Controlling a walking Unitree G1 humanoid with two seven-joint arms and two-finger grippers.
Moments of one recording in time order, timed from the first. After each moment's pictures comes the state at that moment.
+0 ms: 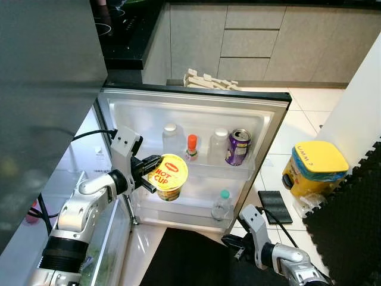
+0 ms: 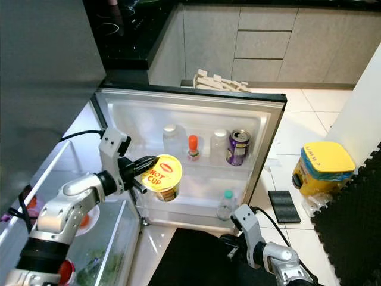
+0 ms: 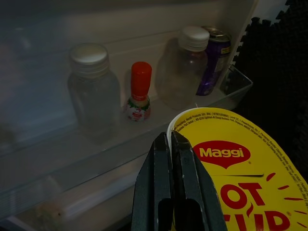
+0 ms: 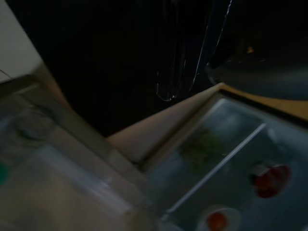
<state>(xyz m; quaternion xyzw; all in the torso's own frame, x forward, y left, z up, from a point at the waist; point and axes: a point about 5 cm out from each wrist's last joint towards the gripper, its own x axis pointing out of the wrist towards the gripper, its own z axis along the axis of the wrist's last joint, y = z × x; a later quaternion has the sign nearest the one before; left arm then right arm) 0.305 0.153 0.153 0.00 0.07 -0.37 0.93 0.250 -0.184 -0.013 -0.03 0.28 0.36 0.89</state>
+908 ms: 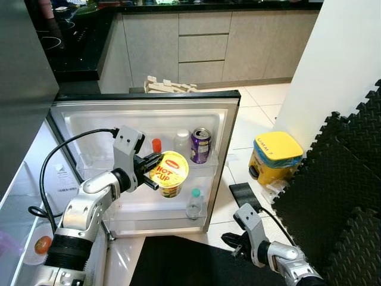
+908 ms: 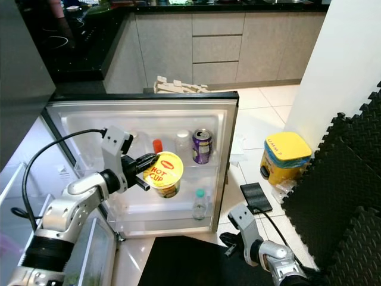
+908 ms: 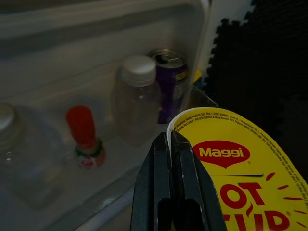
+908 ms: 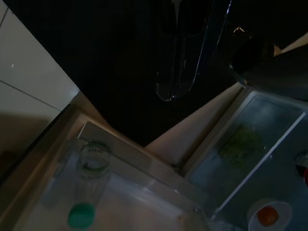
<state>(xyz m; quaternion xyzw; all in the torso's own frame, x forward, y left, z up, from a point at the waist) 0.315 0.150 0.157 0.01 0.05 -0.33 0.94 0.251 -0.176 -0.017 -0.05 0.28 0.36 0.89</state>
